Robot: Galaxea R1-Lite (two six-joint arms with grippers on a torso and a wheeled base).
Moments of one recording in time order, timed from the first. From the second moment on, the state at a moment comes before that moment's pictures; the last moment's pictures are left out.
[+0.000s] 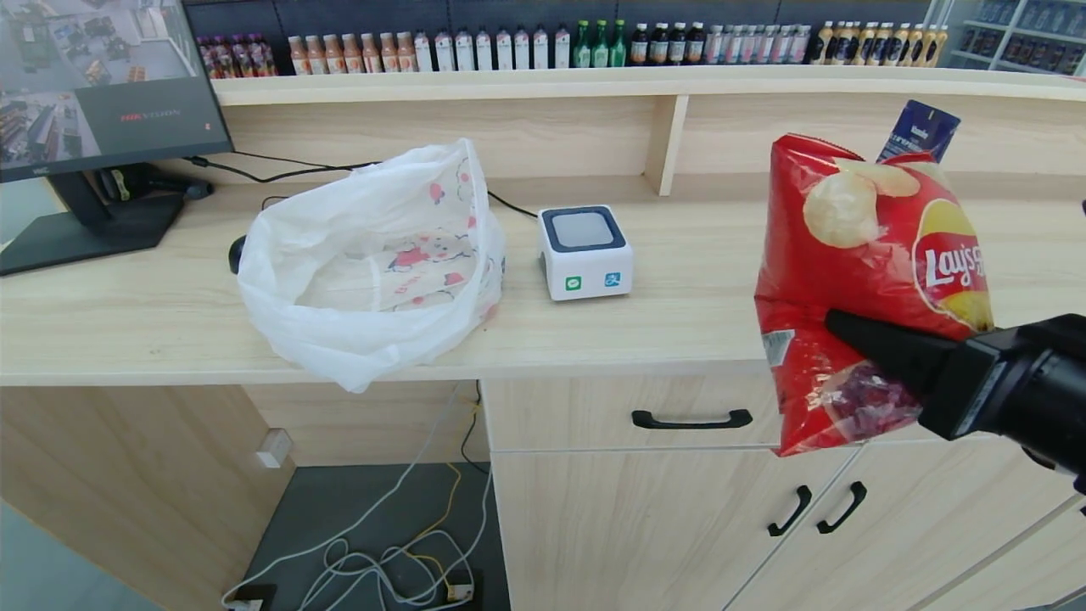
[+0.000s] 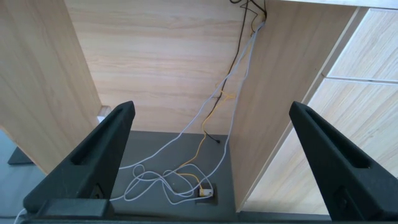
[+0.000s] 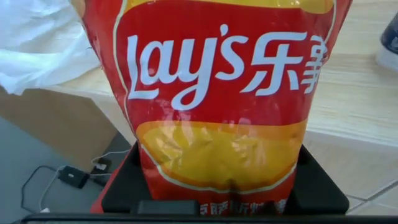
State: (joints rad) left arm 0.00 0.00 0.00 0.00 0.00 0.00; right arm 0.60 1.18 -0.61 -0.52 -0.23 0.11
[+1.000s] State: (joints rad) left arm 0.00 0.00 0.00 0.00 0.00 0.00; right arm 0.61 1.47 -0.55 -1.17 0.25 0.57
